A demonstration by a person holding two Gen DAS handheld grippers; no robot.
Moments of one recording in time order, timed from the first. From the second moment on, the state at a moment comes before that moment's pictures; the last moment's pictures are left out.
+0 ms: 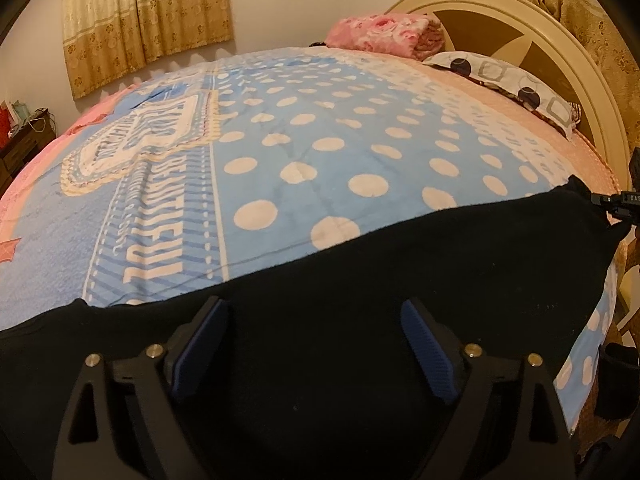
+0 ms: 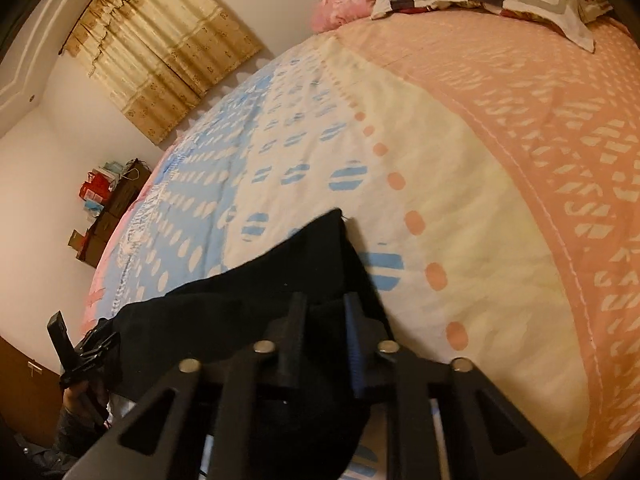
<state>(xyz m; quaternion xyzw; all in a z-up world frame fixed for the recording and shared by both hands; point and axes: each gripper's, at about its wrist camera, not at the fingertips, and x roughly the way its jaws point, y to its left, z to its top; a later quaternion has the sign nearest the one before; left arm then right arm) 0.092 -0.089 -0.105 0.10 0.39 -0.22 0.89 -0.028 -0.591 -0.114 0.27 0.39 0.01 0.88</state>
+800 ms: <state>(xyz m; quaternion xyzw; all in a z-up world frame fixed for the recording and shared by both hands) 0.088 -0.089 -0.108 0.09 0.37 -0.21 0.90 -0.008 -0.596 -0.078 0.22 0.33 -0.02 0.92</state>
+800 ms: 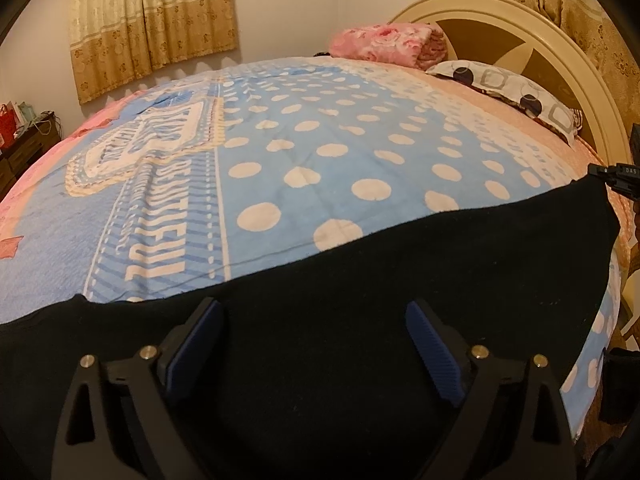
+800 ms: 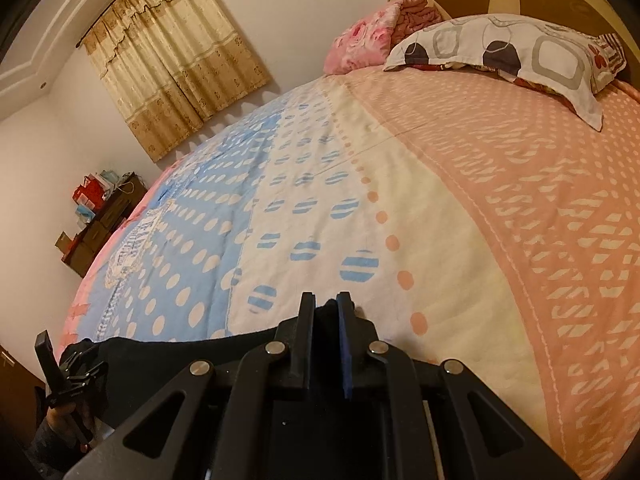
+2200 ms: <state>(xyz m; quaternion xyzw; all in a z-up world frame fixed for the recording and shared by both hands) 0.018 -0.157 -0.095 0.13 0.34 -0.28 0.89 -0.135 -0.554 -0.125 0.28 0.27 -0.03 0.92</state>
